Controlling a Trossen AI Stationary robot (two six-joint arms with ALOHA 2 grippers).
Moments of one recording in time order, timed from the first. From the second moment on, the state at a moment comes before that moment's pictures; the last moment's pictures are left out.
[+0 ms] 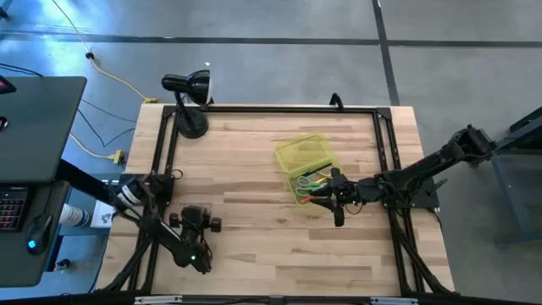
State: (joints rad) left arm -0.89 2.05 0.97 -1.14 -0.51 -2.55; right arm 0.36 1.09 0.39 0.43 0.32 0.45
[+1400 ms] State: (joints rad) left arm -0.69 1.98 1.32 -1.14 -1.21 -2.26; right arm 0.36 1.07 0.39 0.42 0.32 0.42
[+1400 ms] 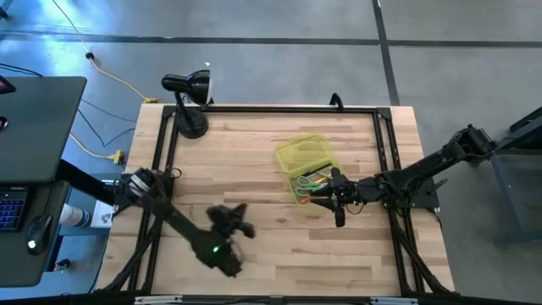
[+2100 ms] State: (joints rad) left arm -0.11 2.08 1.52 -0.11 -0.37 -0.71; right arm 0.48 0.70 0.39 0.01 0.60 0.43
